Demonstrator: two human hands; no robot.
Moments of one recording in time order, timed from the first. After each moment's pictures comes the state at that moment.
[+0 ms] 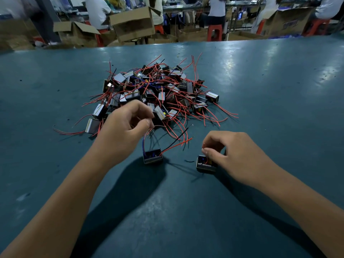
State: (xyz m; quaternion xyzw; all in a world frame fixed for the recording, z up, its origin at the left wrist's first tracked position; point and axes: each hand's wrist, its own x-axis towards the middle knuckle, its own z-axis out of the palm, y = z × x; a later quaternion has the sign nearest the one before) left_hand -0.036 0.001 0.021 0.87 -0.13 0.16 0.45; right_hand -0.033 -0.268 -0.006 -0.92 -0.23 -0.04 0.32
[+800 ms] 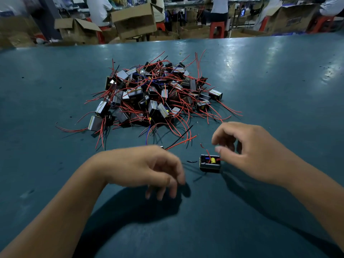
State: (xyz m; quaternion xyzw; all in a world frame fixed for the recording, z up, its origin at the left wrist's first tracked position) left_hand -0.056 -0.011 0.016 0.79 -0.26 -0.36 0.43; right_hand -0.040 -0.280 0.015 -0.90 -0.29 -0.04 0.33
